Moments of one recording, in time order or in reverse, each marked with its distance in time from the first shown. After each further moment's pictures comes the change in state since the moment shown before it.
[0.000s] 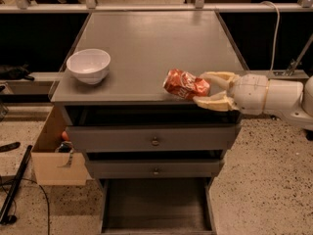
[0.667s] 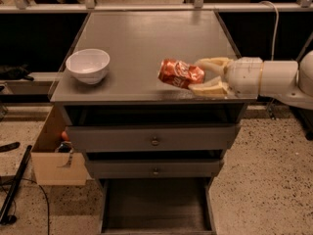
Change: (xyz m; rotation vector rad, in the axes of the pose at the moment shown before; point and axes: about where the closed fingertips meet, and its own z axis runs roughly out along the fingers) arm -0.026 -0.019 0.018 -0.037 0.038 -0.054
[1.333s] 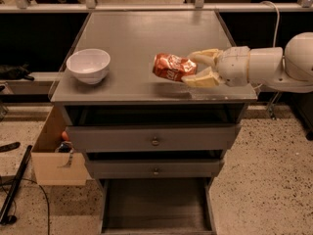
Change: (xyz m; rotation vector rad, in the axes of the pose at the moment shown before) arm 0.002 -0.024 0.027 -0.028 0.050 0.010
